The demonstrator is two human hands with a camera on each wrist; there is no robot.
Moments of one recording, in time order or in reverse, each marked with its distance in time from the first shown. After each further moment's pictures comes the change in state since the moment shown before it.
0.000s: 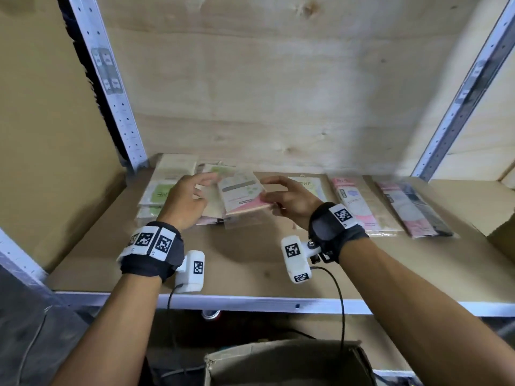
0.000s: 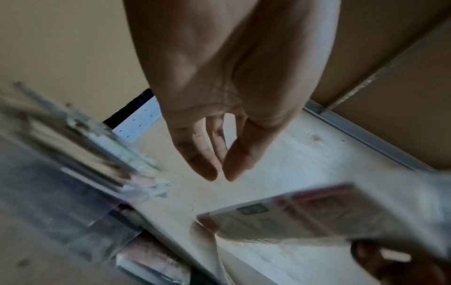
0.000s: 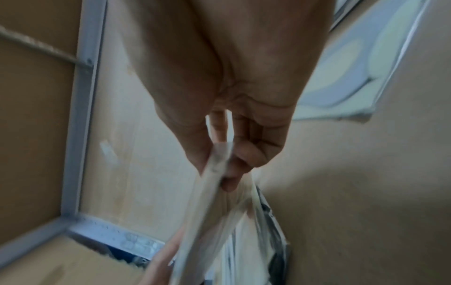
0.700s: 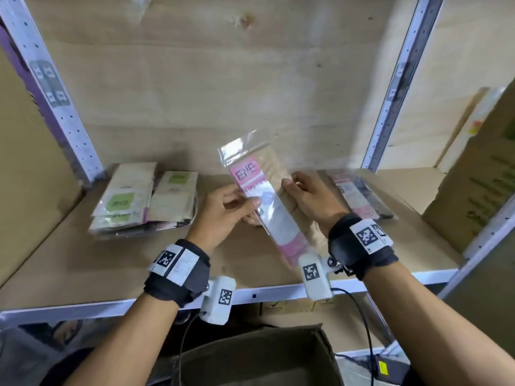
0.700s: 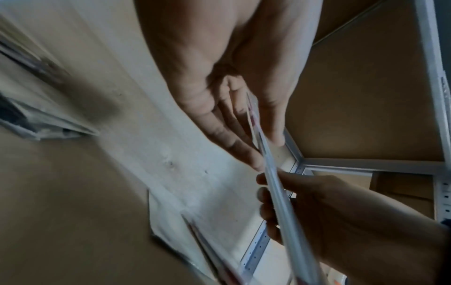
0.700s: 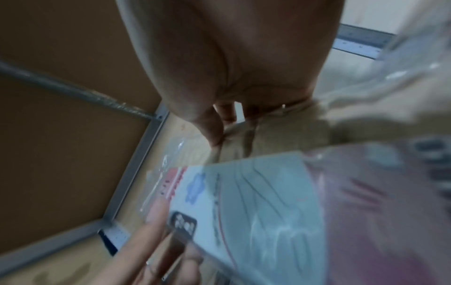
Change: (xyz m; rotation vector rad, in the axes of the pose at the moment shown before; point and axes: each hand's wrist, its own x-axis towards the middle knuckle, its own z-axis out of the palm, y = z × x) left_hand -0.048 0.102 0.100 -0.601 -0.197 0.228; right_hand -0.100 -0.020 -0.083 -0.470 0.381 -0.276
